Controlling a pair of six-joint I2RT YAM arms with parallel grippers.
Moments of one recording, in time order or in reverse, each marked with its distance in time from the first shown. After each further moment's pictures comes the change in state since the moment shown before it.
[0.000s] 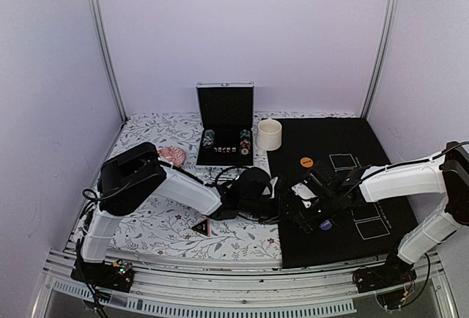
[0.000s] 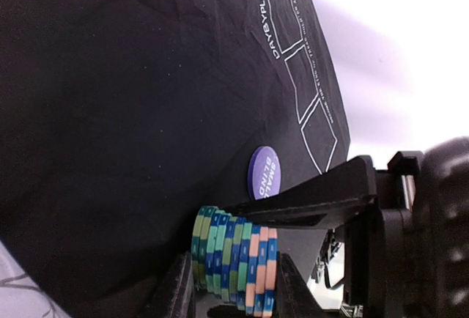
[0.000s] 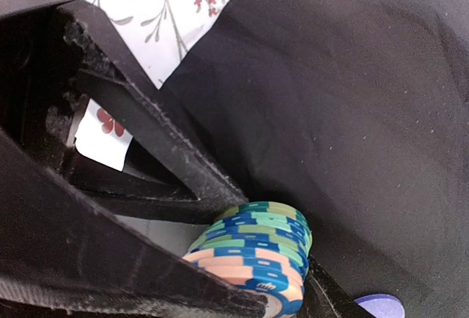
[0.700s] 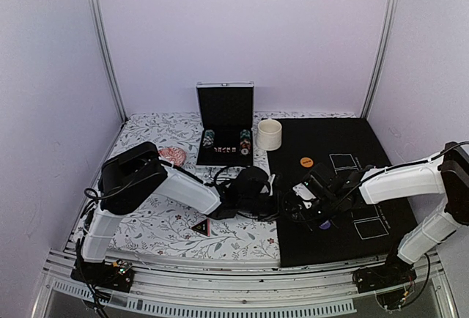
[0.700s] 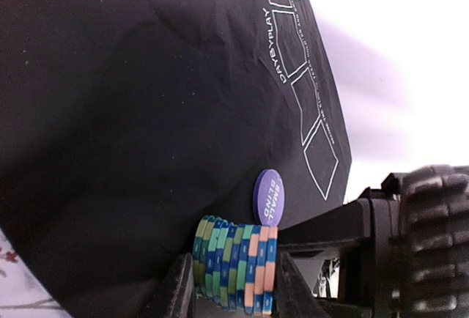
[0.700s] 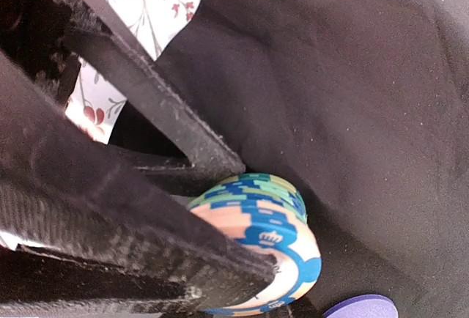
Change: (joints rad) left arm 0.013 0.009 -0.002 0.029 -0.039 -0.008; right arm 0.000 0.002 -0.025 0.043 0.037 0.001
